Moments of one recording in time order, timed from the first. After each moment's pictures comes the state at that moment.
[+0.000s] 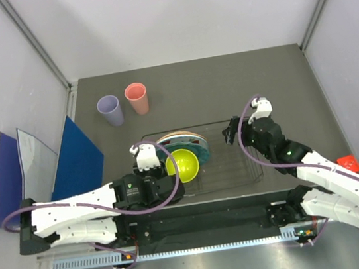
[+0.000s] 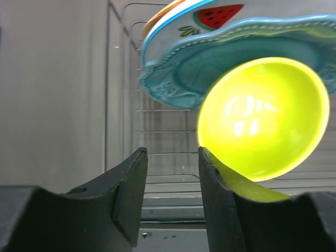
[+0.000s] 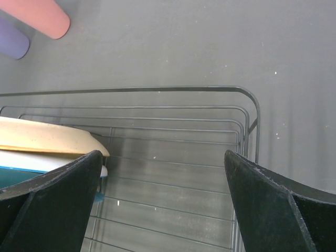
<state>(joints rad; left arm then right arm) -1.38 1.04 0.93 -1.10 -0.93 -1.27 0.66 0.89 0.56 -0.09 0.31 0.52</state>
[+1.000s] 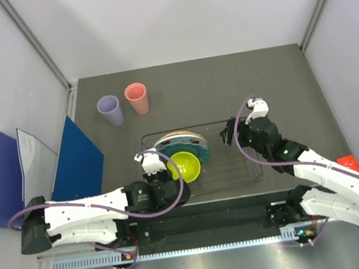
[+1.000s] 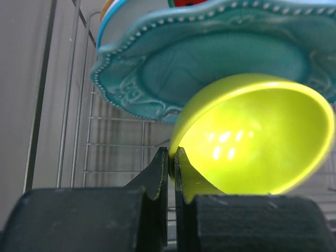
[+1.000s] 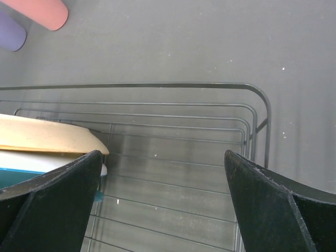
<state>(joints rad) -1.38 1.06 0.71 -0.70 -0.97 -1.31 0.67 0.93 0.56 -0.08 0.30 0.52</state>
